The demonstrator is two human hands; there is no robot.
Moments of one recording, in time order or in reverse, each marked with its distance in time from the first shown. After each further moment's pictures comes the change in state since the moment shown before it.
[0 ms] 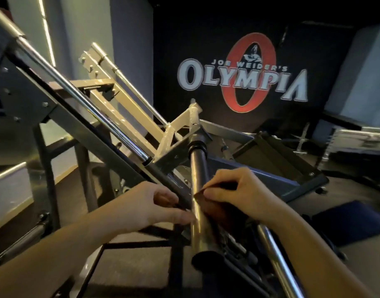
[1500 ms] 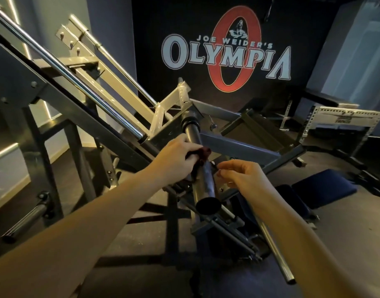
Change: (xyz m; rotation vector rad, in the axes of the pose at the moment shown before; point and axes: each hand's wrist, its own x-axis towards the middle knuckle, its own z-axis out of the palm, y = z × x) left_hand 0.033 0.011 0.032 0.184 0.316 0.422; right_hand -0.052 0.013 0.046 0.241 0.441 0.326
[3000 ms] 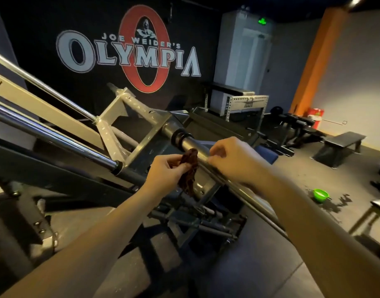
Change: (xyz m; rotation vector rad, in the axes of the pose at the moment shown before) left_hand 0.072 -0.164 -0.023 -0.918 -0.233 0.027; right_hand 0.064 -0.105 0.134 -0.730 0.302 0.154
